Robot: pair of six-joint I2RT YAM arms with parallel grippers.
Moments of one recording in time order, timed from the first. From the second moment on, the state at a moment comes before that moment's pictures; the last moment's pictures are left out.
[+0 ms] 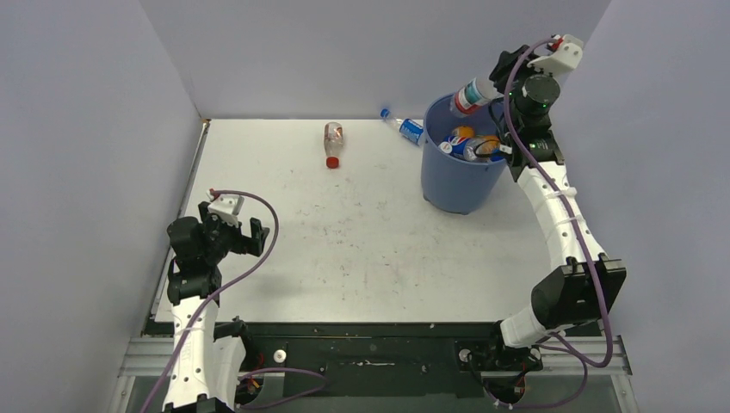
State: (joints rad) left arm 0.24 0.69 0.51 -0.23 0.55 0.21; right arm 0.11 1.52 1.52 0.18 0.29 0.32
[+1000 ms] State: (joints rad) left arm 0.22 0.76 0.51 -0.17 0.55 0.18; right arm 0.09 1.54 1.37 0.17 0.41 0.26
